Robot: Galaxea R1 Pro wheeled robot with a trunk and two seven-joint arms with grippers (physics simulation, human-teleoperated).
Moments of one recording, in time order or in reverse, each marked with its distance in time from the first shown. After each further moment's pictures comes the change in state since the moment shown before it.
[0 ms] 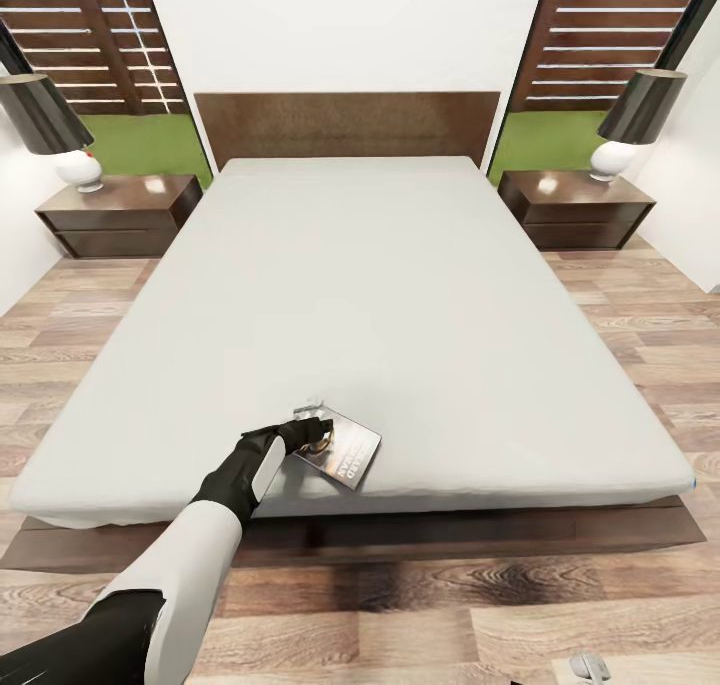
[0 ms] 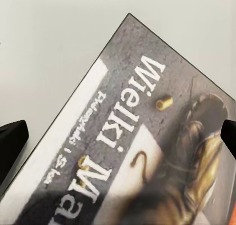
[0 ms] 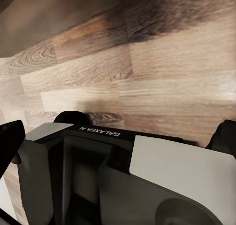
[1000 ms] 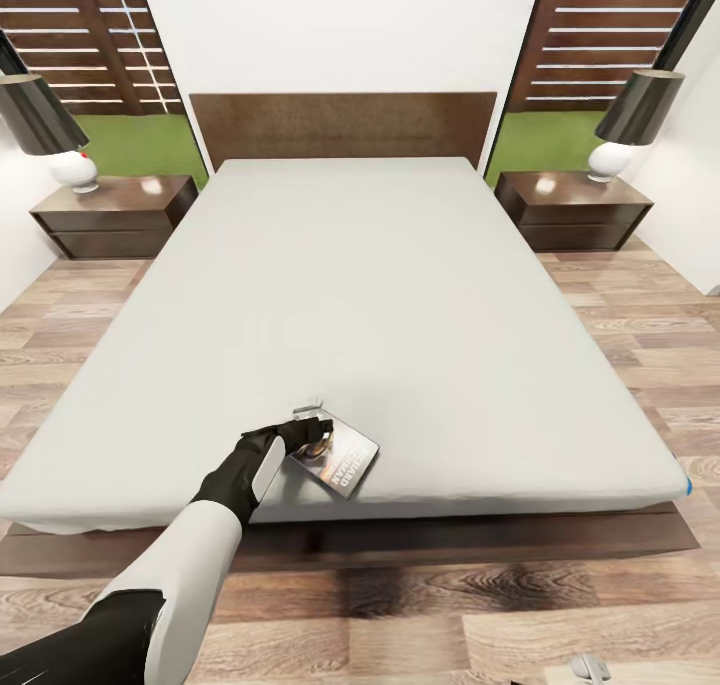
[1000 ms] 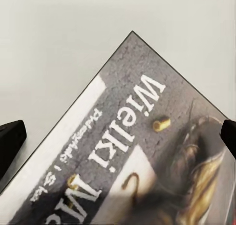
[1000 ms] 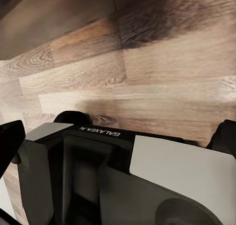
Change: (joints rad) left arm 0.000 0.000 0.000 0.000 -0.006 -0.001 0.000; right arm 0.000 0.000 0.000 0.001 0.000 0.000 0.000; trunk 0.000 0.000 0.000
